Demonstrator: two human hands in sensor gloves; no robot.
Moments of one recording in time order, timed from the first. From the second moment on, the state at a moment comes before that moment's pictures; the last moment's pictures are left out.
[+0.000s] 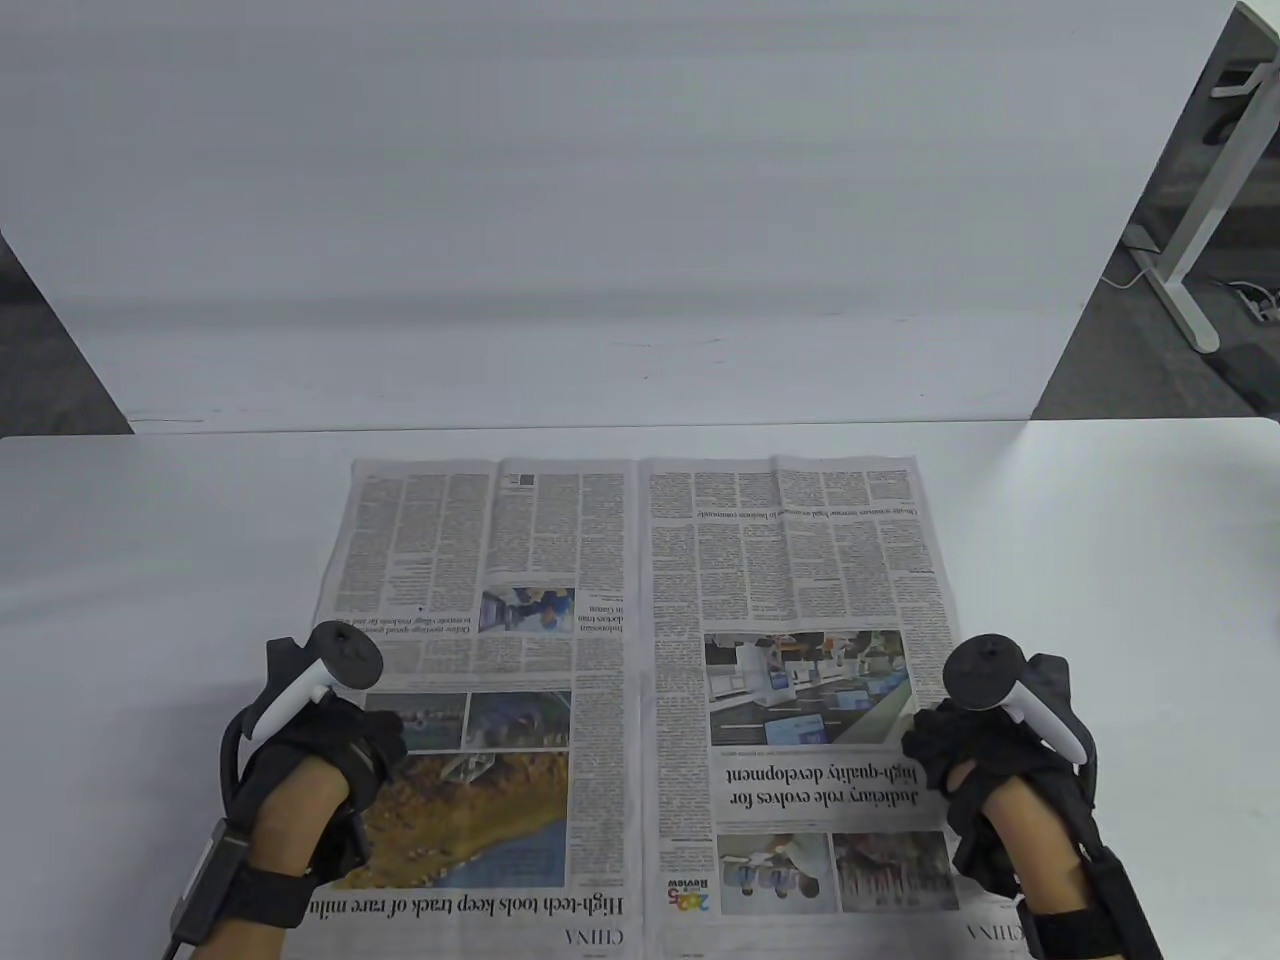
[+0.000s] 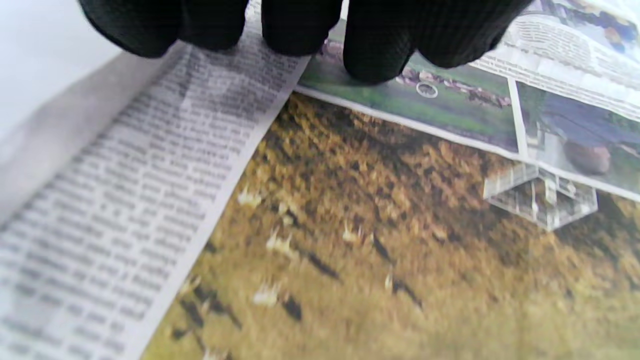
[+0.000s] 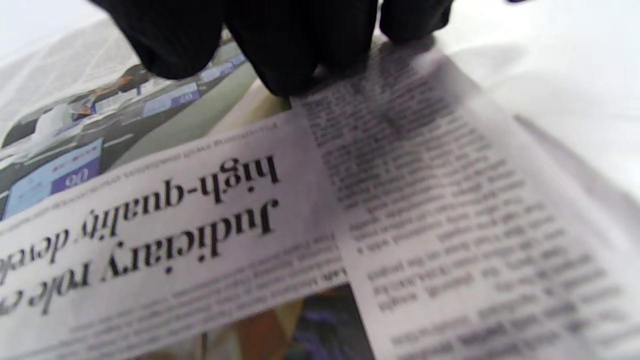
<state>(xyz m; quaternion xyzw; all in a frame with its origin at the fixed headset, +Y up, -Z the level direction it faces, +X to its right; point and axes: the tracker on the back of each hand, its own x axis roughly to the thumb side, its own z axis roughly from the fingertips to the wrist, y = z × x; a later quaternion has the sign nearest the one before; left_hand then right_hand) -0.307 -0.734 -0.349 -0.35 0.12 0.11 0.92 0.281 -0.740 -0.328 -0.09 0.28 0.94 0.18</state>
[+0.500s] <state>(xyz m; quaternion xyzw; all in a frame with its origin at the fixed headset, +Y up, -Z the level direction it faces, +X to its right) -0.203 -0.703 -0.366 -0.25 0.02 0.07 0.97 0.161 -0.703 -0.350 -0.03 0.20 0.97 0.14</state>
